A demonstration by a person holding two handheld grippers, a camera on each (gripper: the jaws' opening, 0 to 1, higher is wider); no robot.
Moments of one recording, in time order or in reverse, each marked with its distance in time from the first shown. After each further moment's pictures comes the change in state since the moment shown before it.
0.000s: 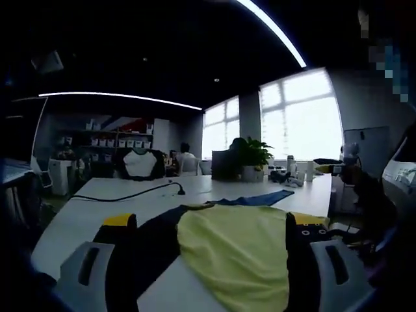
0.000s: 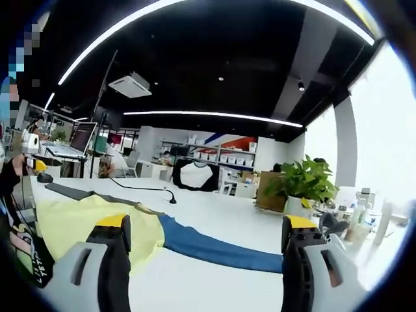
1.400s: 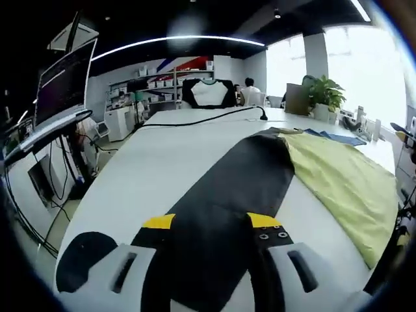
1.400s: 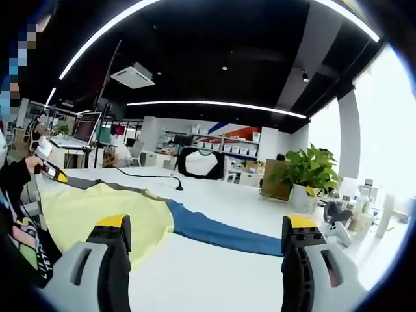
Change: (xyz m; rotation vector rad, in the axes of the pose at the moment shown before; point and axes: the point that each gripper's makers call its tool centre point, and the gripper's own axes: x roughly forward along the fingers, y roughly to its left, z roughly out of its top) left arm -0.032 0.150 -0.116 -0.065 0.427 0.438; right arm -0.004 0.017 -0.020 0.011 0.061 0.033
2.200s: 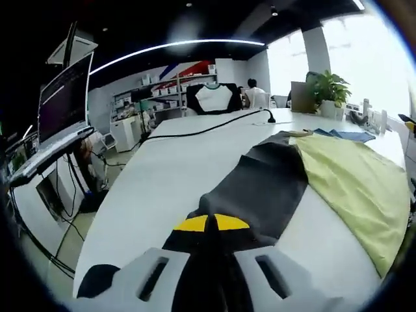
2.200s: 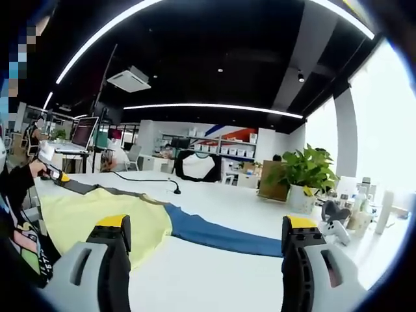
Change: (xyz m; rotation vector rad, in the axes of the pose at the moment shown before) left arm 0.007 0.008 0.034 0.117 -0.016 0.064; right arm -0.005 -0.006 0.006 0.018 -0.020 -0.024
